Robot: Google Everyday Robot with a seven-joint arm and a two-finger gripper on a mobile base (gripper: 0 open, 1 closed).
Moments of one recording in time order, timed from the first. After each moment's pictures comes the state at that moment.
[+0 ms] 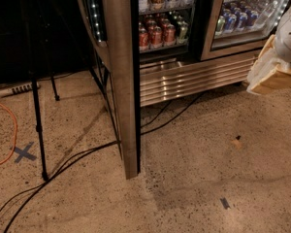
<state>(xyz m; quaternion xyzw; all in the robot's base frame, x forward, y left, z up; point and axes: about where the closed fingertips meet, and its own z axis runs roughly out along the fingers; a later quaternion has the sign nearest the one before) 0.439 -0.216 0.977 -0.60 0.78 -0.04 0.16</state>
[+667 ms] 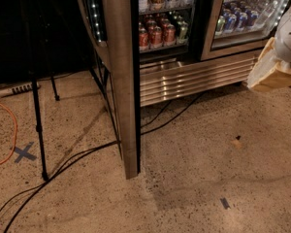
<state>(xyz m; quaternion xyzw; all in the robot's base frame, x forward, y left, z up) 0.439 -0.216 0.977 -0.60 0.78 -0.04 0.16</state>
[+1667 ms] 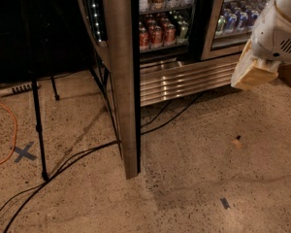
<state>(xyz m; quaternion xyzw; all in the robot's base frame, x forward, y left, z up) 0.463 -0.201 0.960 -0.61 0.78 -0.02 0.14</state>
